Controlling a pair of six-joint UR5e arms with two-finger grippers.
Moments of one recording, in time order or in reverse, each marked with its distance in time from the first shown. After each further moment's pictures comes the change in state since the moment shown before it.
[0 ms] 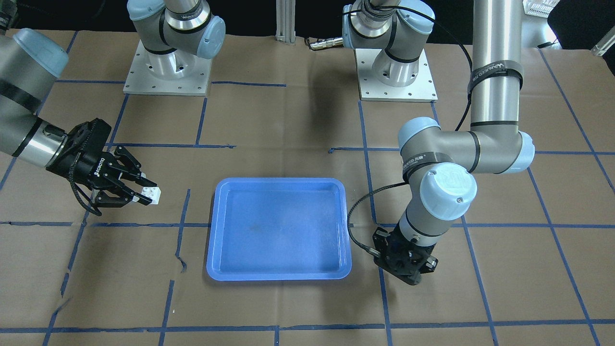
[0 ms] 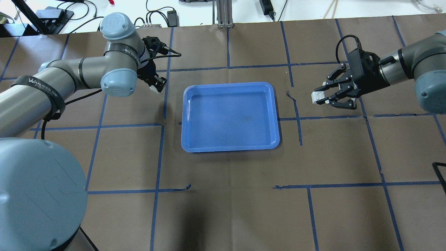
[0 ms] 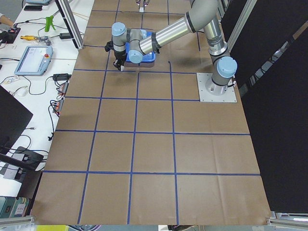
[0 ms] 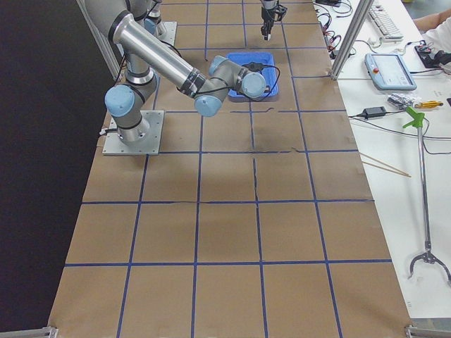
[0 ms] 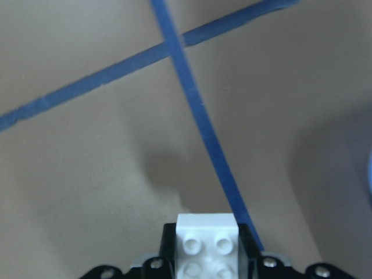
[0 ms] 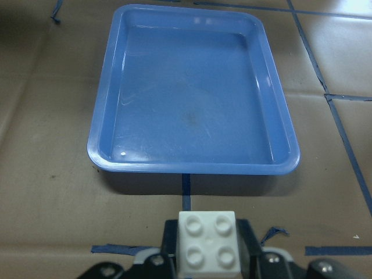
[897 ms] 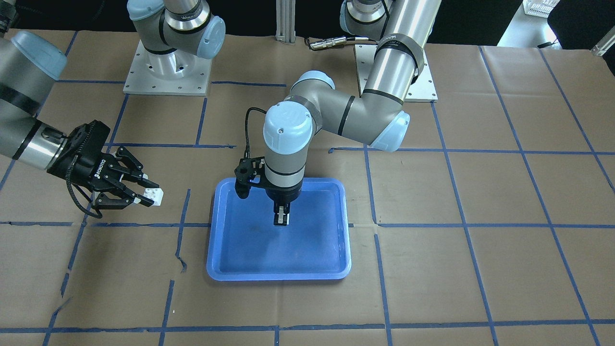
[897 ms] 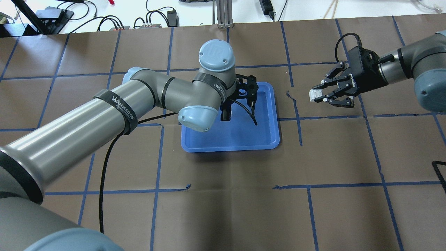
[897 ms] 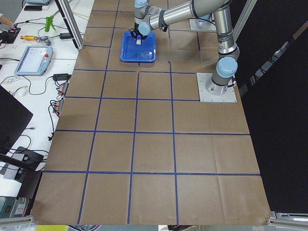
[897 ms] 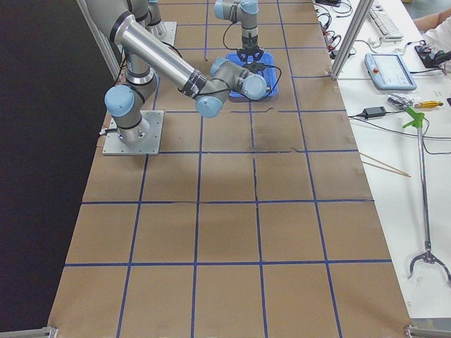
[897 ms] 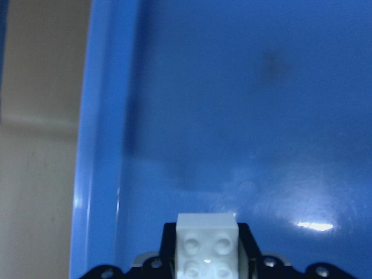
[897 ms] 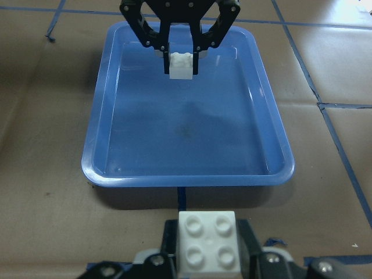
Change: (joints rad) left arm -0.404 0.003 -0.042 0.000 0.002 0.553; right arm -0.001 0.013 -0.008 0.016 0.041 0.015
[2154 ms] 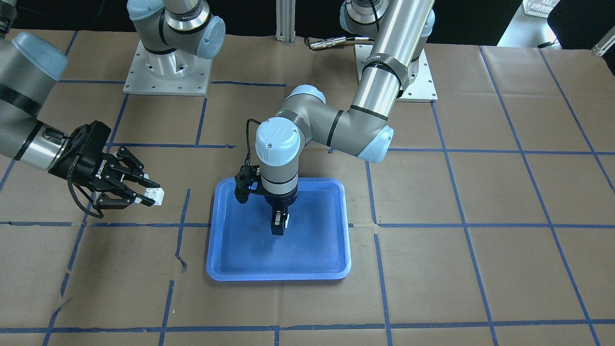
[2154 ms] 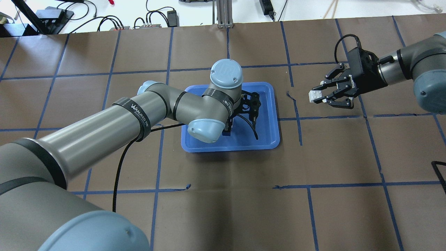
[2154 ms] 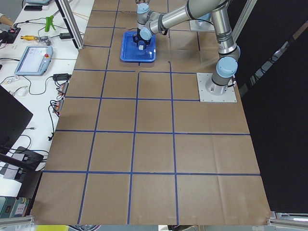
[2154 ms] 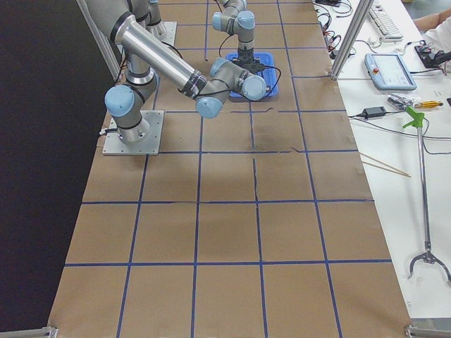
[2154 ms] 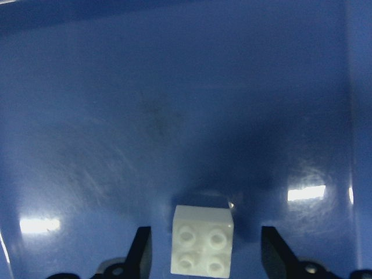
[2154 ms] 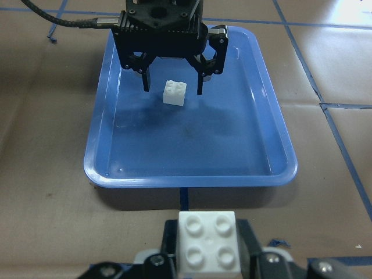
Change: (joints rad) left arm -0.007 -0.056 -0.024 0.050 0.048 -0.003; right arm -0.001 0.001 0.004 0.001 0.001 -0.003
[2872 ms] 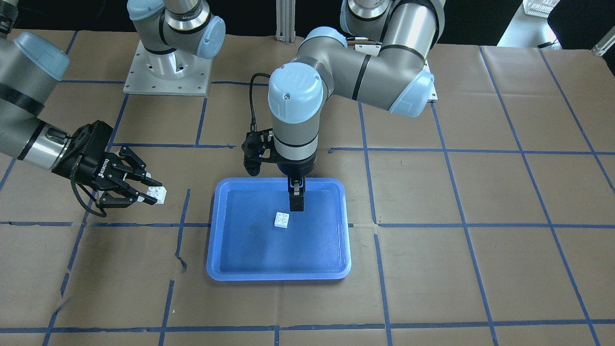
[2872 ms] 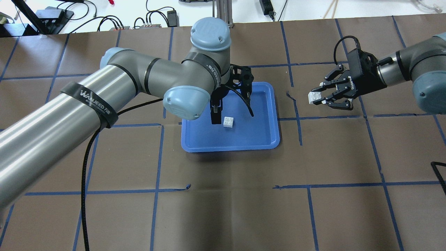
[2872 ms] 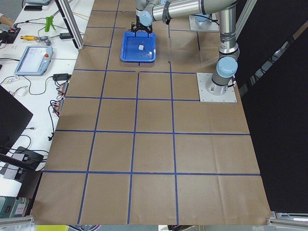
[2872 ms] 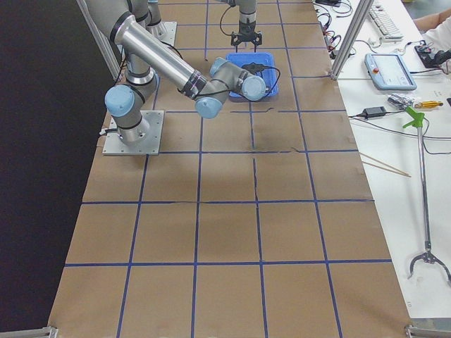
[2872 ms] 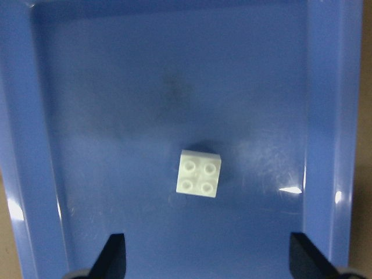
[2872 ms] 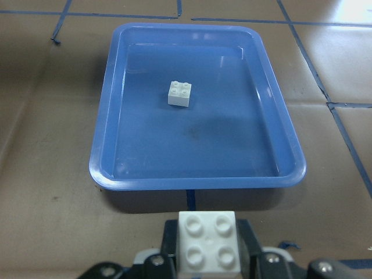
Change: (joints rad) left arm 0.052 0.236 0.130 -0.460 -0.010 -0.080; right arm 0.005 -0.005 0.026 -0.001 0.004 0.007
